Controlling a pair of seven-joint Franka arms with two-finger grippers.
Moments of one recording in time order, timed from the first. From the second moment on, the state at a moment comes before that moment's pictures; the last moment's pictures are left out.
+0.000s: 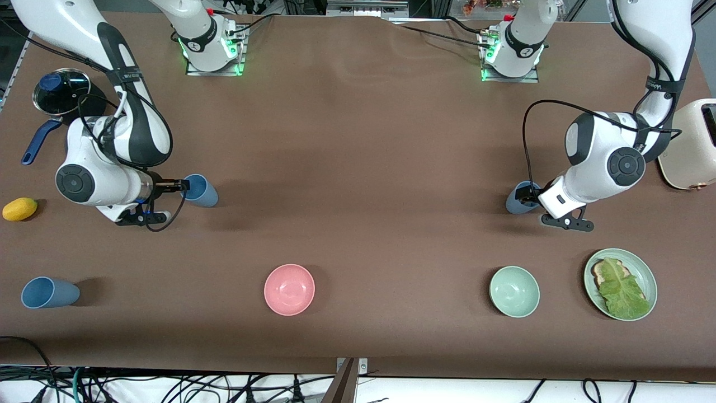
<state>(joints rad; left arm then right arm) 0.02 0.34 -0.06 -2.07 0.00 2.29 0.12 0.05 0.40 -0.02 -1.92 -0.02 2.01 -0.04</state>
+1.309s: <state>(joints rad) 0.04 0.38 -0.06 -2.04 0.00 2.26 0.14 0.11 0.47 0.01 -1.62 -0.01 1.76 0.04</state>
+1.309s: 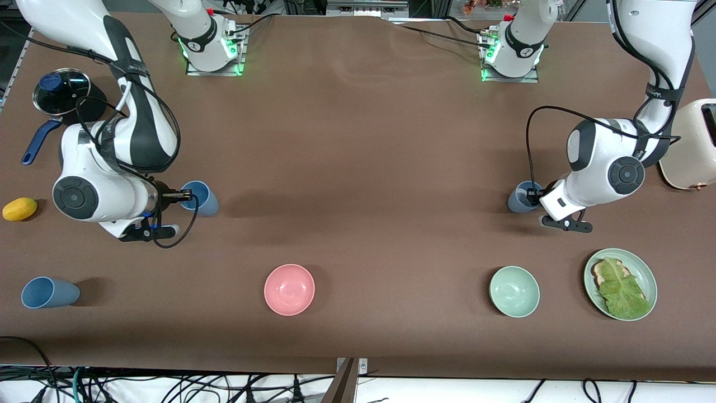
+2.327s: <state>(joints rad) -0.11 0.47 -0.37 -1.82 -0.10 2.19 -0.49 0.11 0.50 0.00 -1.58 -0.01 1.72 0.07</state>
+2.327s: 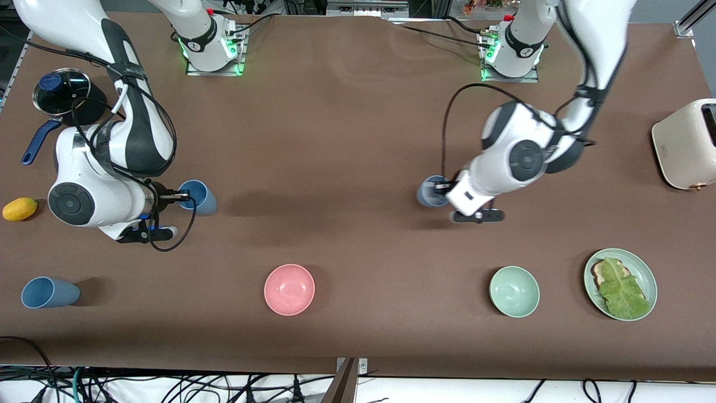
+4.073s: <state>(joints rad) 0.13 0.25 -0.32 -1.40 0.07 1.45 -0.04 0.77 0.71 0.03 -1.18 0.30 1.98 1.41</state>
